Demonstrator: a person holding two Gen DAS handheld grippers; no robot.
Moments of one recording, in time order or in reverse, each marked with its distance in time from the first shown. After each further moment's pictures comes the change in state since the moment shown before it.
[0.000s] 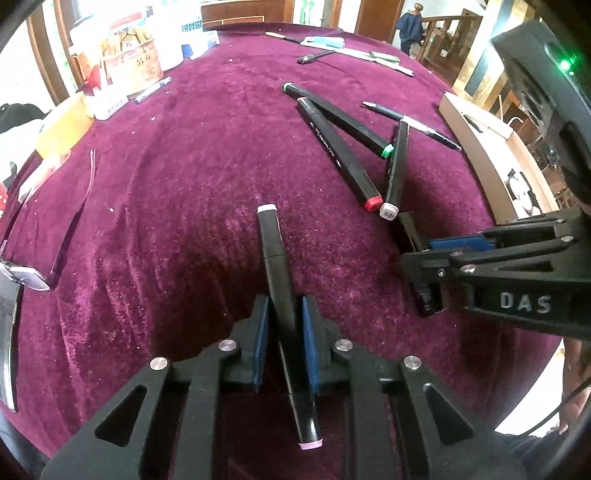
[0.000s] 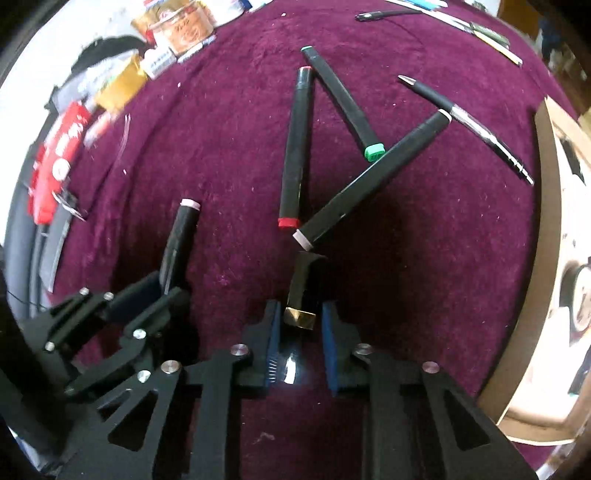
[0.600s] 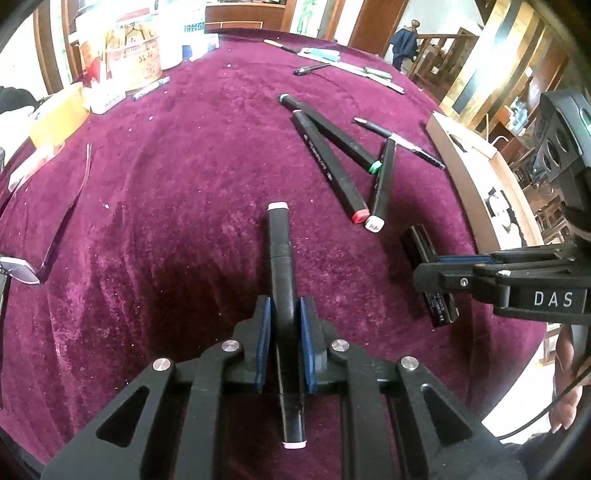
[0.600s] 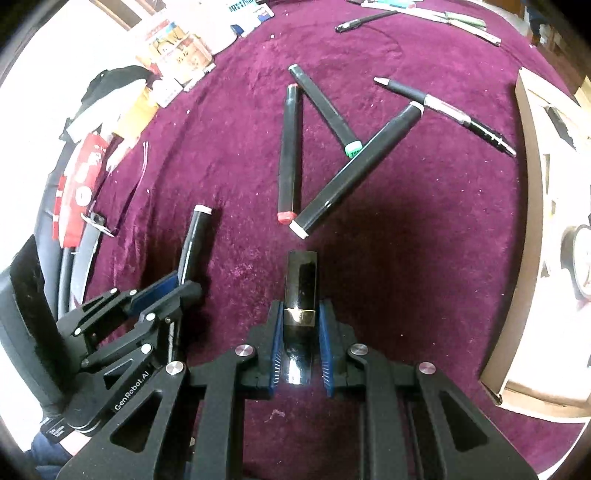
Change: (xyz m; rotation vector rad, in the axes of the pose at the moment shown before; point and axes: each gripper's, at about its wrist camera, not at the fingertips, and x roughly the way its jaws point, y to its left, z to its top) left arm -0.010 0.008 0.002 -0.047 -0.027 -0.096; right arm -0.032 -0.023 -0.029 0.108 -0.076 0.148
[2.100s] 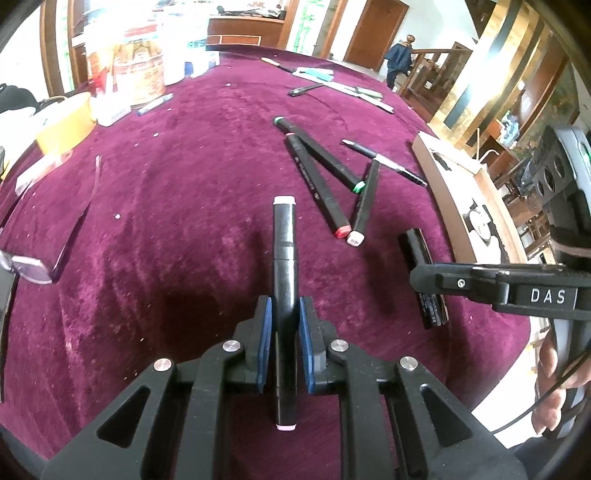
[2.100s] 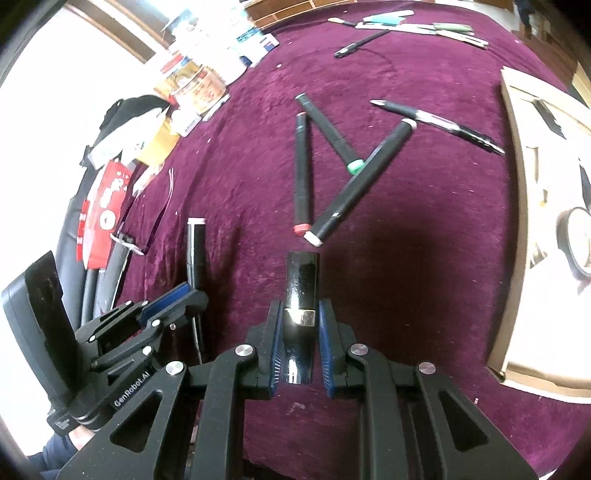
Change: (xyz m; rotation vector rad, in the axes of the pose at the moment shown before) left arm -0.023 0.001 0.003 -0.014 -0.051 -0.039; right arm -0.020 -0.006 -0.010 0.072 -0.106 0.088
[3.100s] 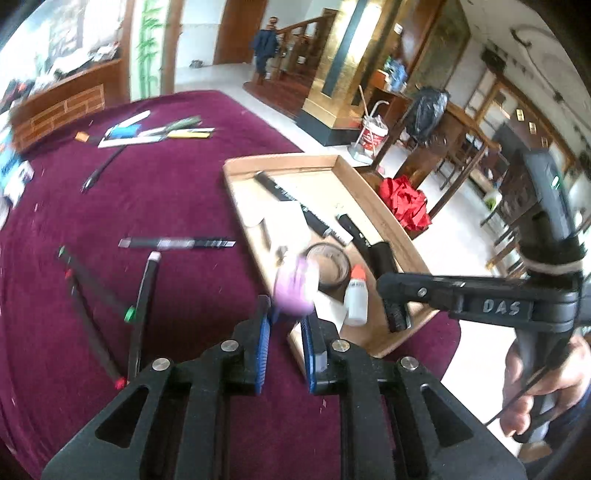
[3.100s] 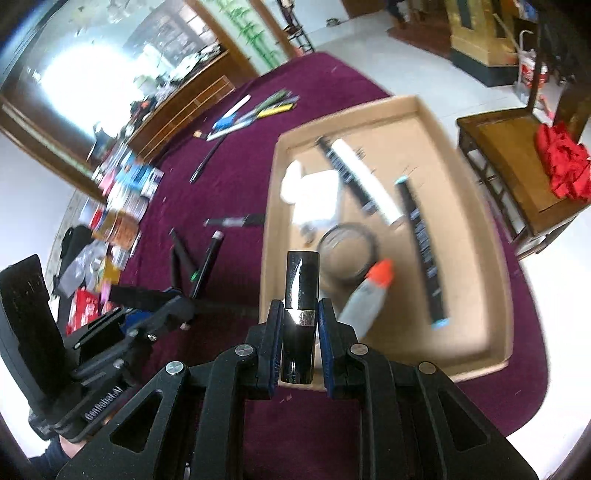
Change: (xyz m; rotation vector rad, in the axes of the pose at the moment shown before) left arm 0.025 -0.200 0.083 0.401 0.002 -0.275; right arm -0.142 -0.152 -0.013 0.344 -0.302 -0.140
